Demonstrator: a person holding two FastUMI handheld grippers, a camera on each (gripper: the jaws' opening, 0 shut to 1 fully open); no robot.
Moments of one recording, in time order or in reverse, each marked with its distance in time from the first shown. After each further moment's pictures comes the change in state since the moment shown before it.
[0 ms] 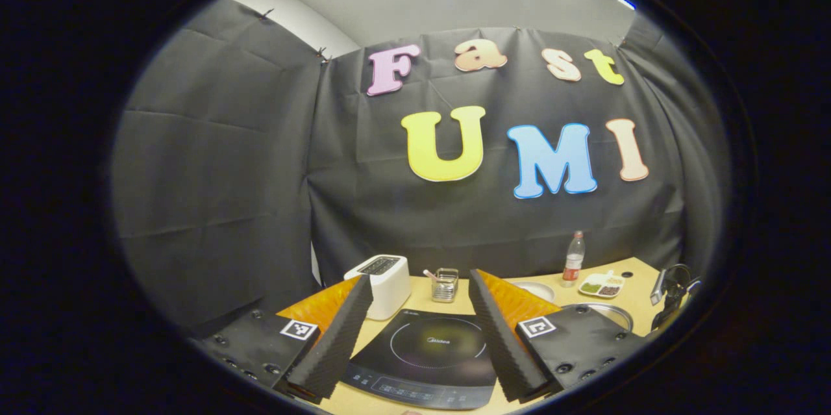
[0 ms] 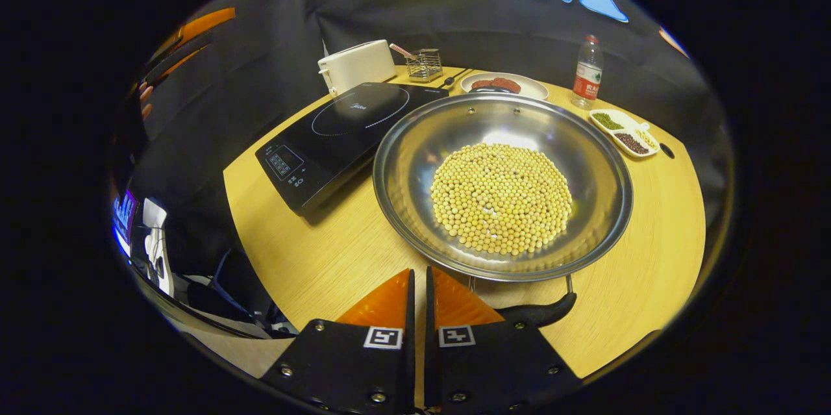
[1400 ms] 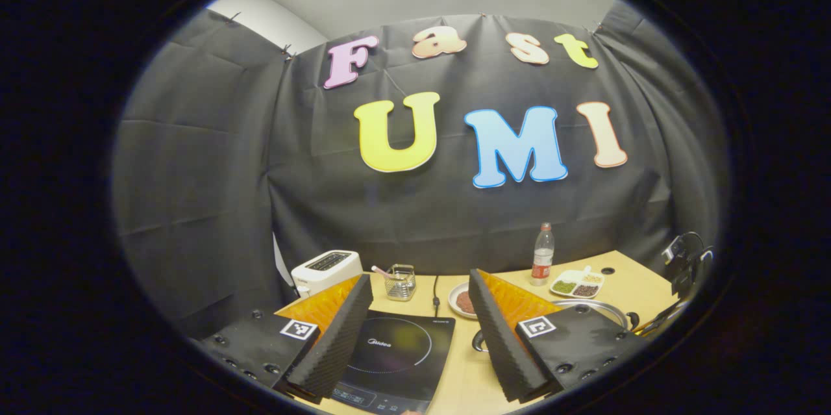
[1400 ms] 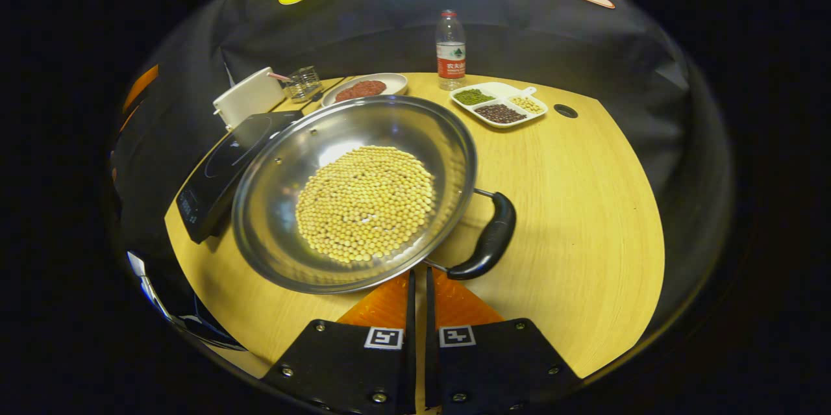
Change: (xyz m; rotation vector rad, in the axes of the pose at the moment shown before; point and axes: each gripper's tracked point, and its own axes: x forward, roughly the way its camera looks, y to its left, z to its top) left arm 0.036 -0.127 -0.021 0.043 0.029 -0.087; right arm -0.037 -0.198 0.001 0.203 -0.008 -0.271
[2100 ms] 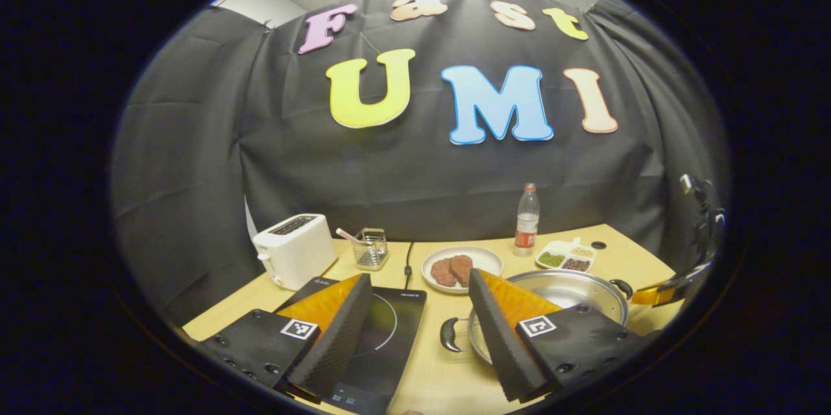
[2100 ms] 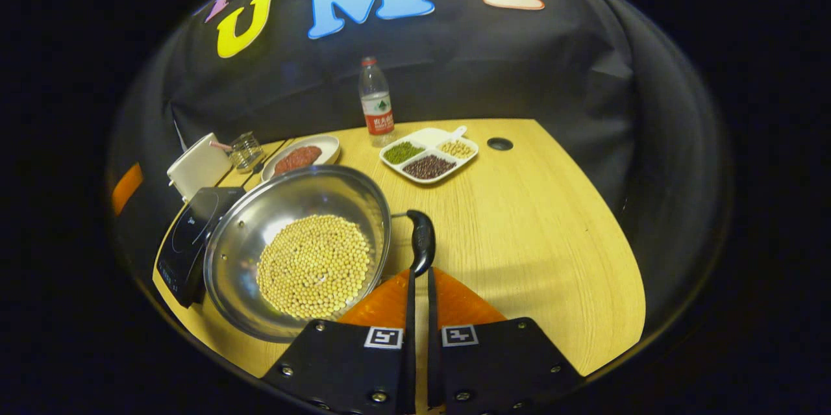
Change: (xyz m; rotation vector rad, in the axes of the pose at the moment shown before) left arm 0.045 -0.055 -0.082 -0.013 0.165 -0.087; right arm -0.010 -0.054 0.073 0.194 -0.272 -0.159
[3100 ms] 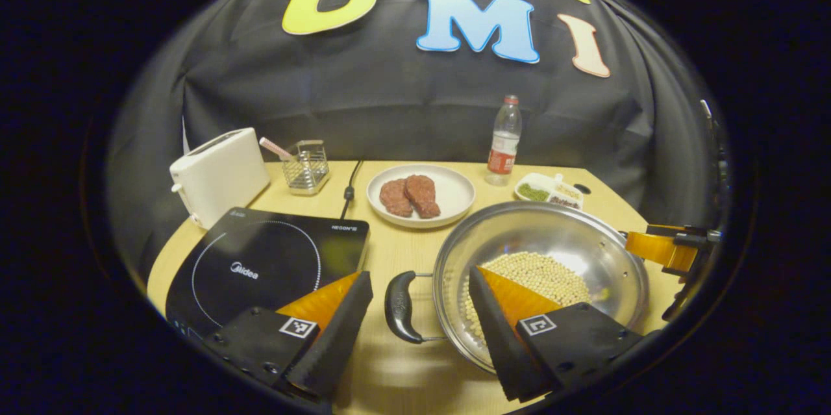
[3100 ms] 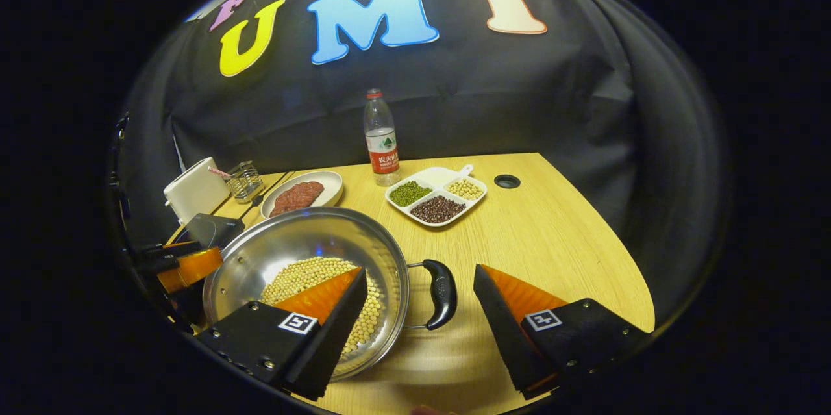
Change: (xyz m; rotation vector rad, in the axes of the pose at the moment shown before) left arm 0.090 -0.055 -0.136 -0.052 0.348 -0.183; right arm 0.038 0.020 0.019 0.002 -0.101 -0.007
